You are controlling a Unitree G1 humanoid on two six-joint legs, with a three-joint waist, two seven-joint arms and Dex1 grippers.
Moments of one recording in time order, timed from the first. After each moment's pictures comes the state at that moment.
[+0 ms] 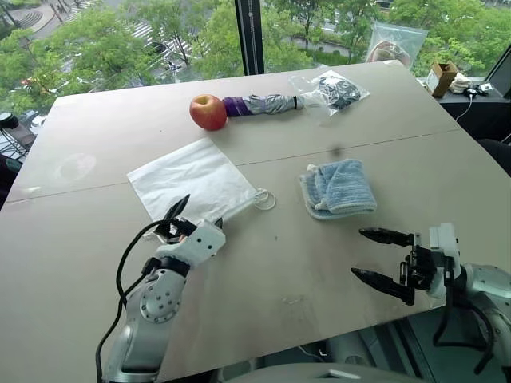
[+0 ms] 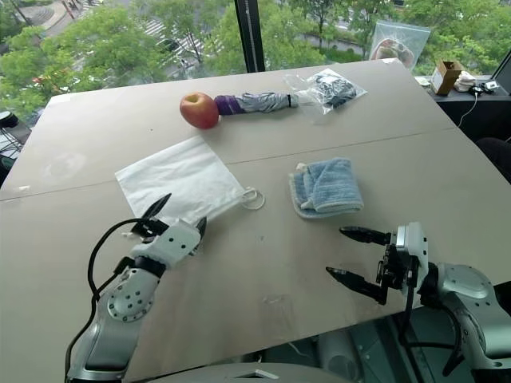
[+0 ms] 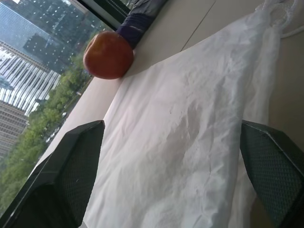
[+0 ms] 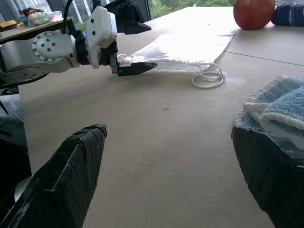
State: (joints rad) left arm 0.20 0.42 0.02 -0.38 0.52 0.05 -0.17; right arm 0.19 -0.62 -0.13 -0.34 0.63 0.19 1.14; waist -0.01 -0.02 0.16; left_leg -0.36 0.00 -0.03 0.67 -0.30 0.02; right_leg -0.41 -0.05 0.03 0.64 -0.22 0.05
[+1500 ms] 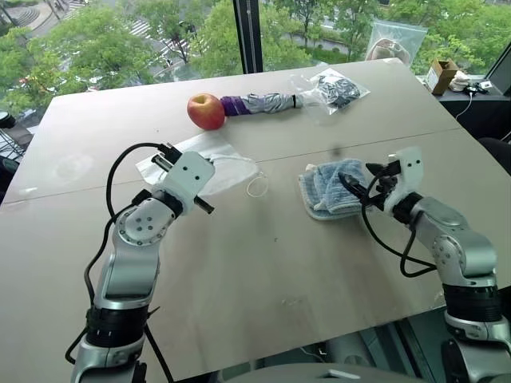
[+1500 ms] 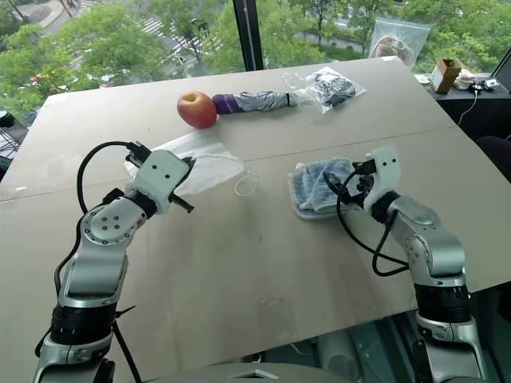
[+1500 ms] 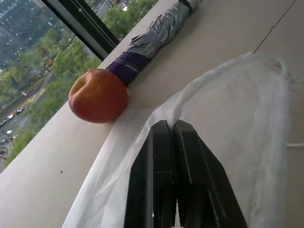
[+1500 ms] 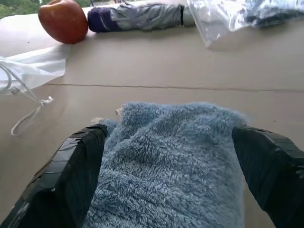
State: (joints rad) left arm -0.24 0.54 0.07 -0.38 0.18 0.43 -0.51; right arm -0.38 -0.32 -0.11 -0.18 0.47 0.79 0.35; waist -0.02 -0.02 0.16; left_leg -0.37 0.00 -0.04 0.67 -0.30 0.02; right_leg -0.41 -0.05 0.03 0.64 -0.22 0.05
